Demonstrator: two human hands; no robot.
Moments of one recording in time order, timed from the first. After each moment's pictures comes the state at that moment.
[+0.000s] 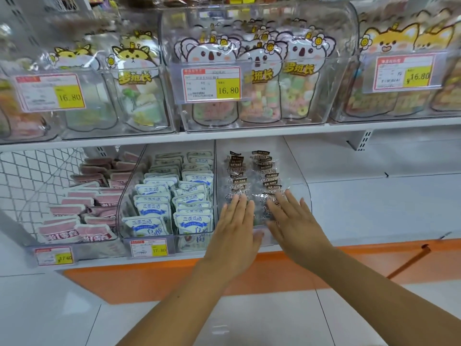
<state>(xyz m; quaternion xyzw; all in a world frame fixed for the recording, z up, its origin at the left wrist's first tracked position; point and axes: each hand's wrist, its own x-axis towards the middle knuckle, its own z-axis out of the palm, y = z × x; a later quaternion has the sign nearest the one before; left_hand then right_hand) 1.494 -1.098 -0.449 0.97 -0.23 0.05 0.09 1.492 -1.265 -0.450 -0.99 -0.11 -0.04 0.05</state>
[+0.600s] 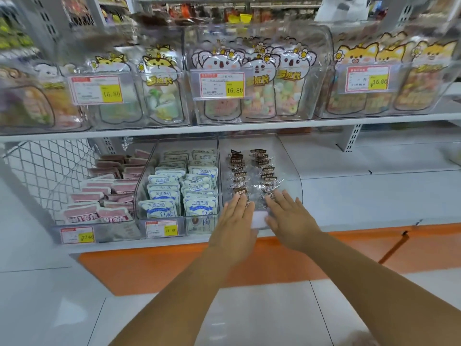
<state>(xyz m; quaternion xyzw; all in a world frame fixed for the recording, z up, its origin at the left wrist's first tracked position) 1.463 -1.087 -0.445 0.97 -0.23 0.02 0.09 1.467 -1.256 -0.442 -1.00 -0.08 0.04 0.04</state>
